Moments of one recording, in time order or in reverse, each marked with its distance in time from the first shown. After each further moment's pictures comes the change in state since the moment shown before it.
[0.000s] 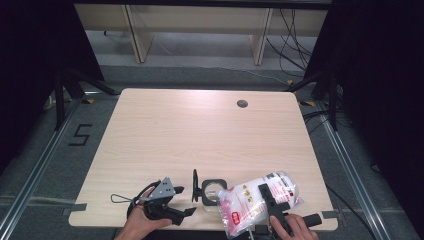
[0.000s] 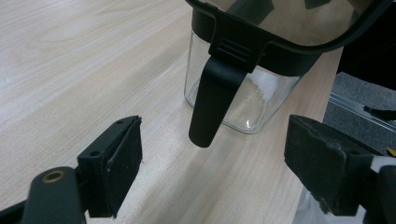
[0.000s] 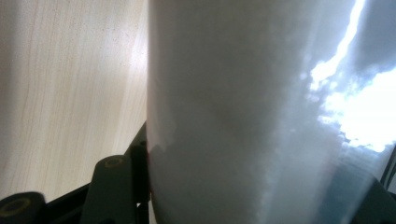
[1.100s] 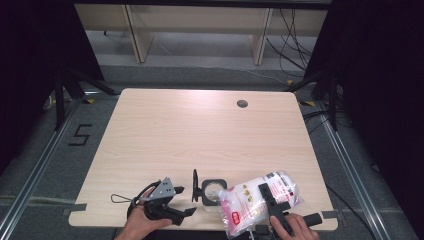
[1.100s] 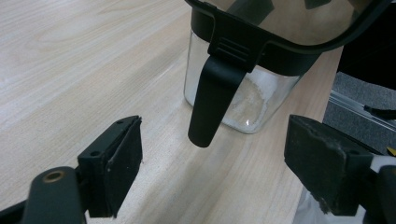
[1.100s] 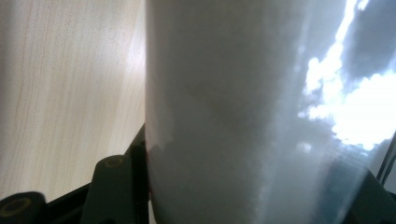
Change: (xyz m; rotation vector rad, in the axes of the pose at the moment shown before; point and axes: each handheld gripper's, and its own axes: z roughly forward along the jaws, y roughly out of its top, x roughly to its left) left arm -0.001 0.000 0.000 -0.001 -0.003 0.003; right arm 0.000 -0.002 -0.001 0.005 0.003 0.005
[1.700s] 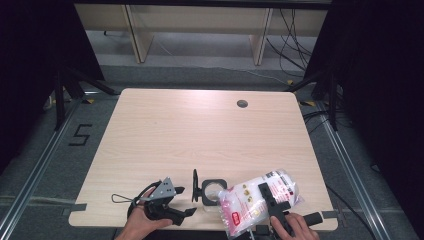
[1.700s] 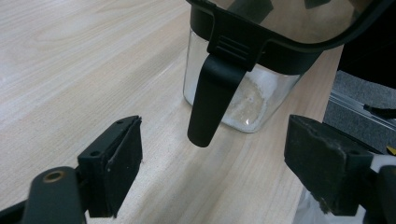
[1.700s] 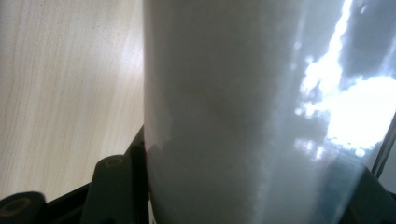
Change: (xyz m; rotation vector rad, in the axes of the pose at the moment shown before) left arm 0.001 0.000 0.000 0.018 0.011 0.013; right arm -0.002 -0.001 -0.001 -0.010 -0.026 -0.023
